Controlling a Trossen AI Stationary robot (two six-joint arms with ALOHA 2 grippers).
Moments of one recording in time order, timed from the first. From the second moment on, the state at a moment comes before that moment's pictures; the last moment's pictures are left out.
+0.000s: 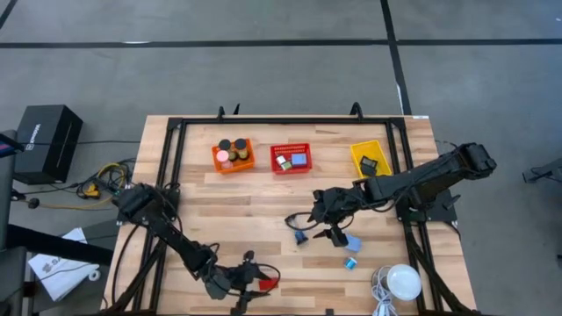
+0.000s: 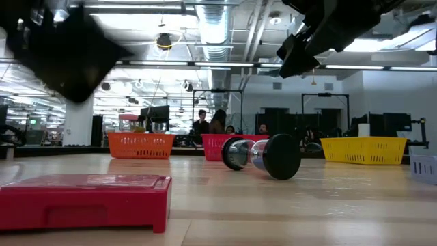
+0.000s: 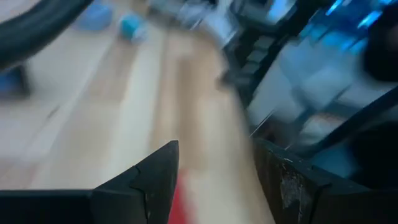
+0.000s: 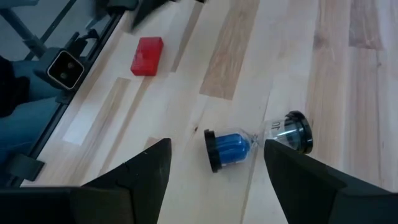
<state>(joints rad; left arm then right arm) -0.79 1.95 0.86 0.70 -0.56 -0.55 0.23 1.43 0.87 -0.22 -0.16 0.04</state>
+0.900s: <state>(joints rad) -0.77 2.00 1.07 0.08 -0.54 -0.65 0.22 1.43 0.87 -0.17 -0.16 0.04</state>
